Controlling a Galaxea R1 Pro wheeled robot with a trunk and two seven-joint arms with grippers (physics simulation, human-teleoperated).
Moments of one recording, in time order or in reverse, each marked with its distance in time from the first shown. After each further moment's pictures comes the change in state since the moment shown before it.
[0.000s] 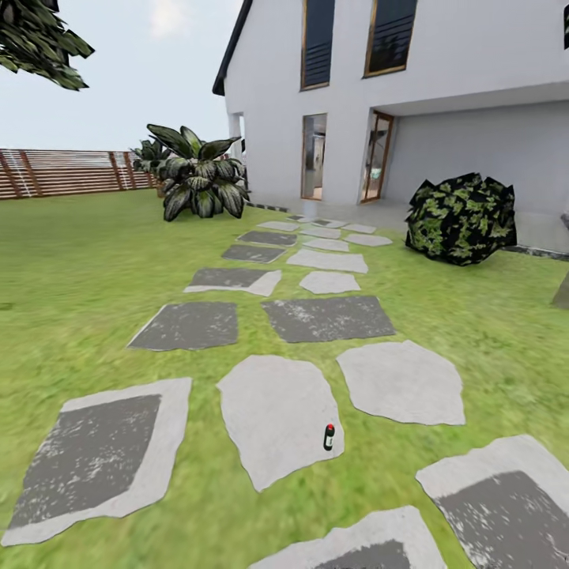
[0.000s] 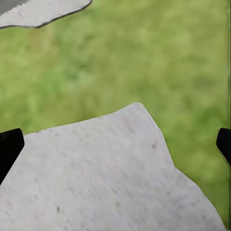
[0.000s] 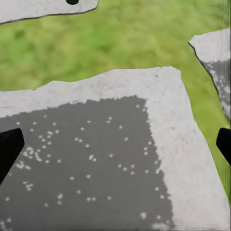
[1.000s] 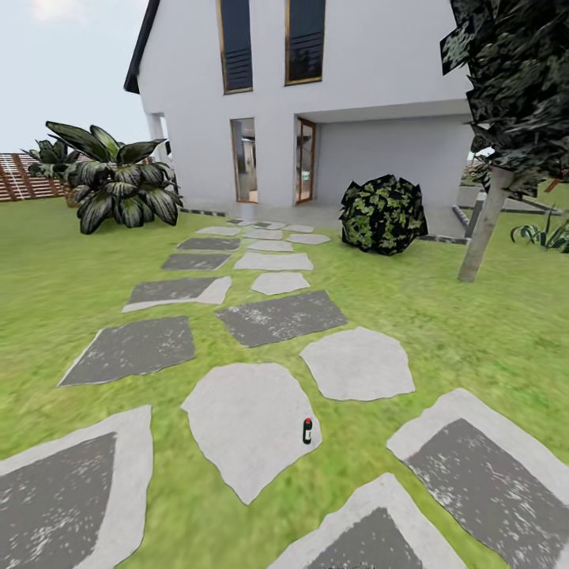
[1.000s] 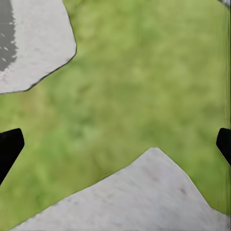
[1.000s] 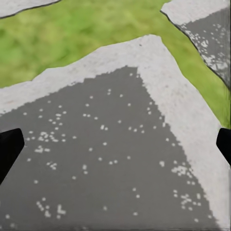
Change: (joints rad) left arm 0.000 0.000 0.000 0.001 0.000 0.000 0.000; right arm 0.000 0.000 0.000 0.000 0.000 0.000 0.000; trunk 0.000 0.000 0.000
